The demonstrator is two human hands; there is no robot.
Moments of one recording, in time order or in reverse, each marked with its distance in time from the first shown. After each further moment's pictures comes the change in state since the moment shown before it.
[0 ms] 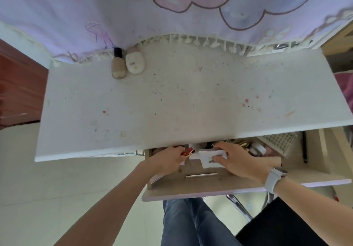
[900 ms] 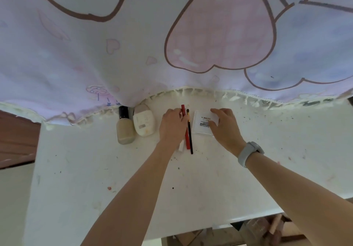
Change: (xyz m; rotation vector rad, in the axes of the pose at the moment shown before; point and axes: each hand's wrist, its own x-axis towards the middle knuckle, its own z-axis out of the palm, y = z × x) left_hand 0.137 -0.017 -0.215 -0.229 0.755 -0.151; right_hand 0.223 -0.093 -0.105 0.141 0.554 0.167
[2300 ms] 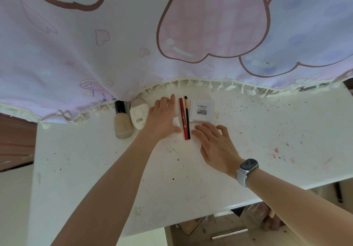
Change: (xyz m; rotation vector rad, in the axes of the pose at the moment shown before) left_hand 0.003 -0.024 -0.023 0.535 -0.200 0.367; right_hand -0.065 0.019 0.021 -0.589 0.085 -0.662
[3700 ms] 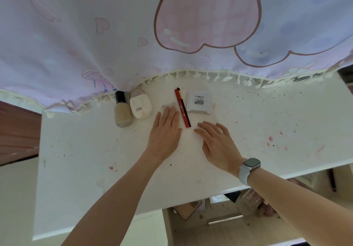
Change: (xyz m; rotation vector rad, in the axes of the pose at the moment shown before) left_hand -0.064 0.018 0.049 0.157 0.139 0.085; right_hand -0.031 -0.008 -0.010 0.212 -0.161 0.142
